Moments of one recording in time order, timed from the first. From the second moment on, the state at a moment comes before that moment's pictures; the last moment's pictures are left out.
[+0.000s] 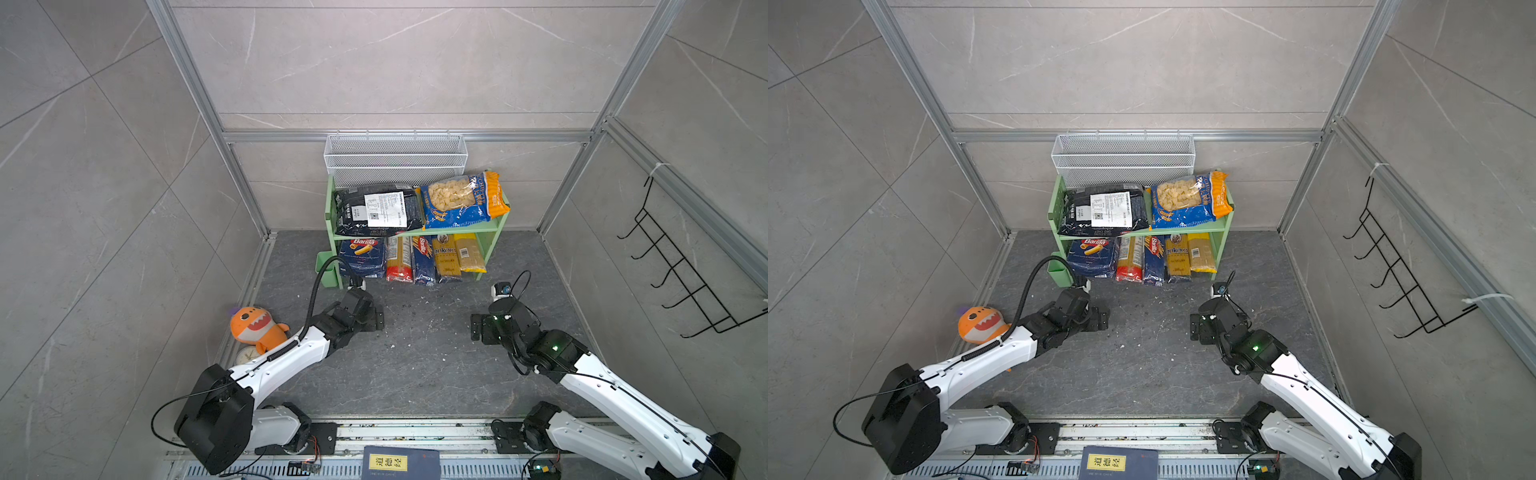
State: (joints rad) left arm -0.65 1.30 0.79 -0.33 -0.22 -0.51; right arm 0.66 0.90 0.80 -0.73 0.46 0.44
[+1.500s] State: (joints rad) left arm -0.07 1.45 0.23 0.81 -0.37 0.03; right arm 0.03 1.03 0.30 0.31 0.39 0.19
